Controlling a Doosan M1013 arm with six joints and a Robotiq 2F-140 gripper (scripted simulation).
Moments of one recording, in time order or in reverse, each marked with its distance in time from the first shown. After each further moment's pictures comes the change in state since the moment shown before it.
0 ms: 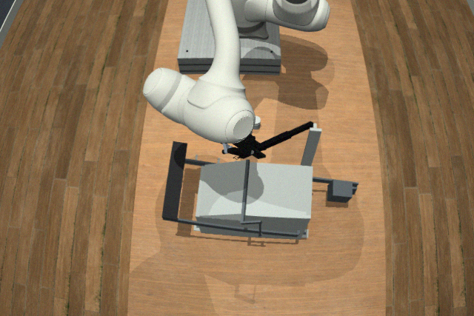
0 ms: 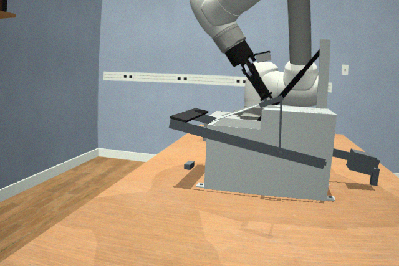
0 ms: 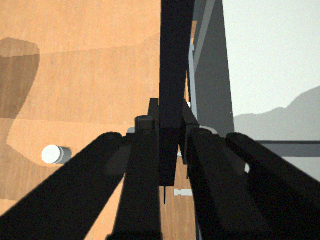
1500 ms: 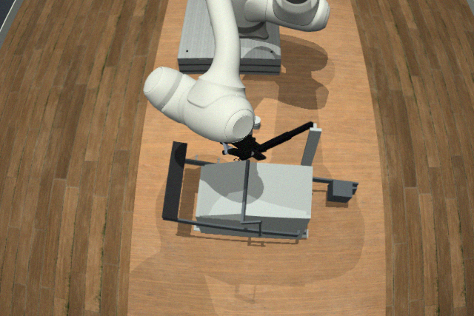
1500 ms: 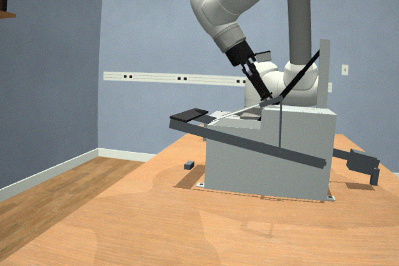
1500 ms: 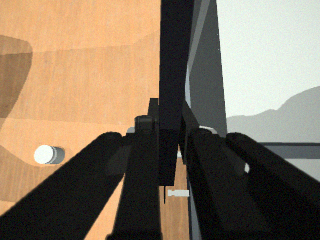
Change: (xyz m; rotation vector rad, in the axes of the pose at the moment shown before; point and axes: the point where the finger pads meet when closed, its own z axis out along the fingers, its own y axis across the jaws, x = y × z) arm 0.001 0.005 0.000 -0.019 0.000 -0.014
